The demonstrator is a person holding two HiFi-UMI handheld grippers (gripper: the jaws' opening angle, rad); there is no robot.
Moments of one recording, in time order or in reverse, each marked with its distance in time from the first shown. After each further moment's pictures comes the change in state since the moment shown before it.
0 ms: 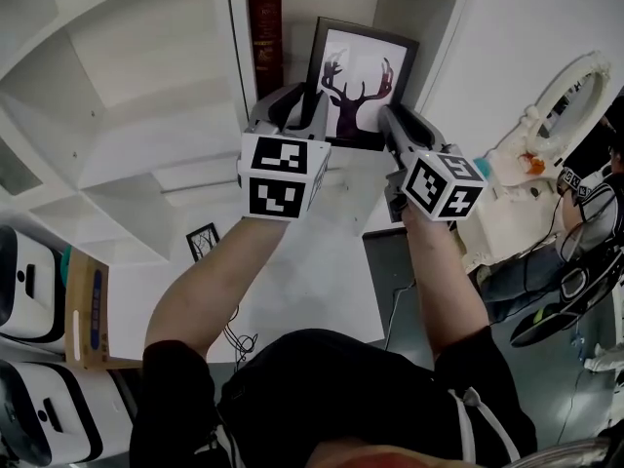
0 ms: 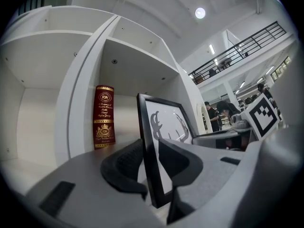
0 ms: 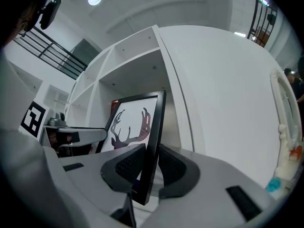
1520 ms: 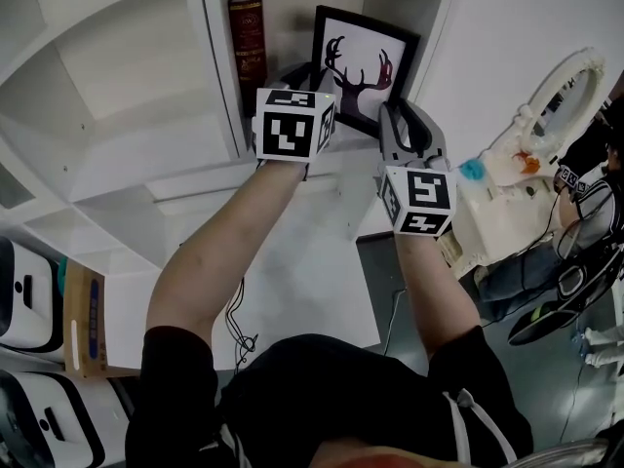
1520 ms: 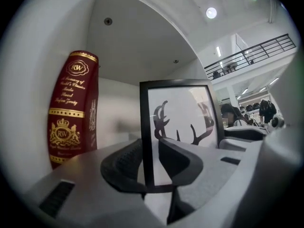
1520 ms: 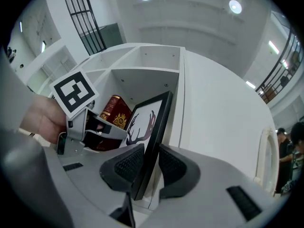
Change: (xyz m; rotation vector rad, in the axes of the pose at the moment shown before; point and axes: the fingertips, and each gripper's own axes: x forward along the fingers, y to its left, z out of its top) left arm 0.089 0.004 0.000 -0.100 0.057 -0.031; right arm -0.007 -0.013 0.024 -0.410 -0.139 -0.202
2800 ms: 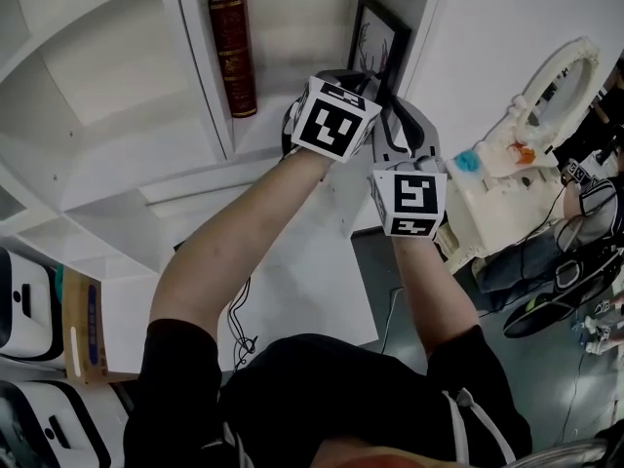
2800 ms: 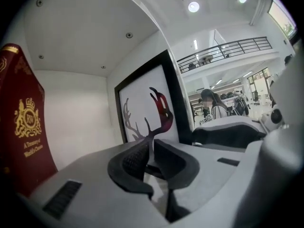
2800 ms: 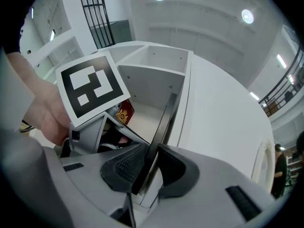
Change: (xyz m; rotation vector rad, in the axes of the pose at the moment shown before) left arm 0.039 -0.095 -0.012 0.153 0.108 -0.262; right arm -0.003 0.000 -0.001 -0.123 -0.001 -0.010
